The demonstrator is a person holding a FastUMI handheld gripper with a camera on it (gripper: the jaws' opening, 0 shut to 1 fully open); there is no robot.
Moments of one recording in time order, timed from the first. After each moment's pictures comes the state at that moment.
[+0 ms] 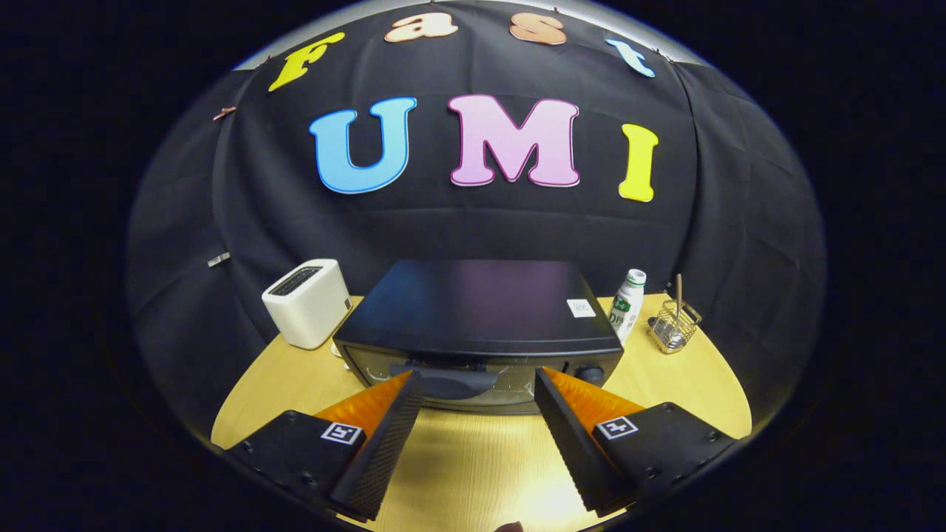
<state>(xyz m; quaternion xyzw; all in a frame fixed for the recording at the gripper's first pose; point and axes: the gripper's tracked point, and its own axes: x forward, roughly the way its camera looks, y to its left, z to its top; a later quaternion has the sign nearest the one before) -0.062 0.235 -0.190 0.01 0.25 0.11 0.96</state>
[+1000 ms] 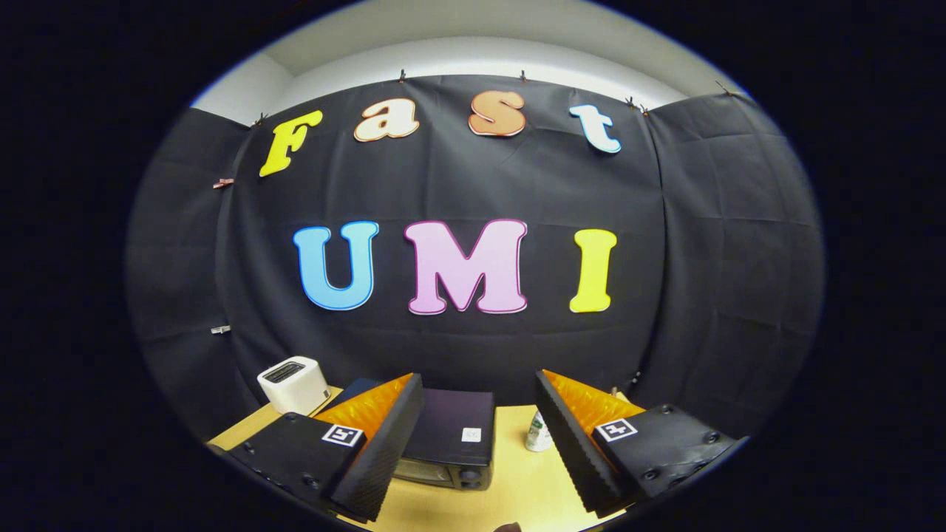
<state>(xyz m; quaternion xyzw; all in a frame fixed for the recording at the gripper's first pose) -0.011 0.077 -0.003 0.02 0.07 0.10 0.99</state>
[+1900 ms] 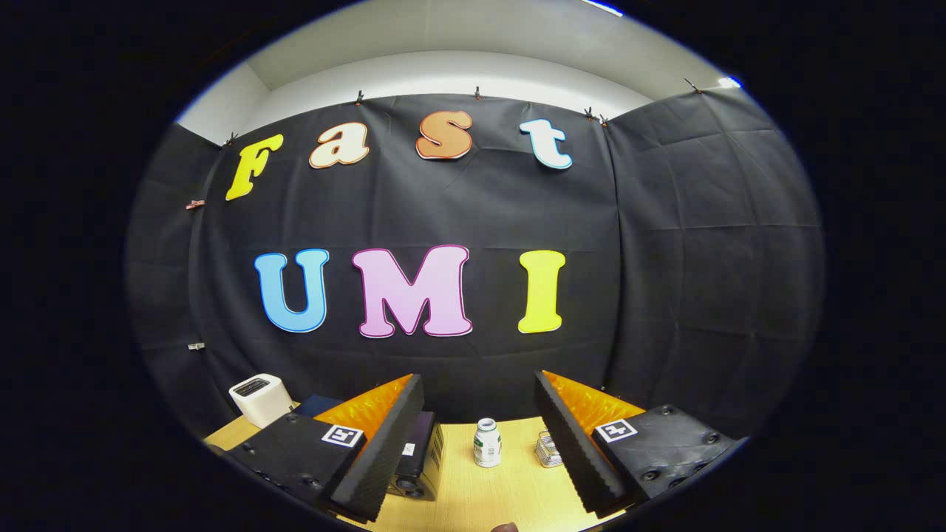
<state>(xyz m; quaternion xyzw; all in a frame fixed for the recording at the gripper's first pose) 0.002 -0.012 0.012 0.04 0.04 0.05 1.00</state>
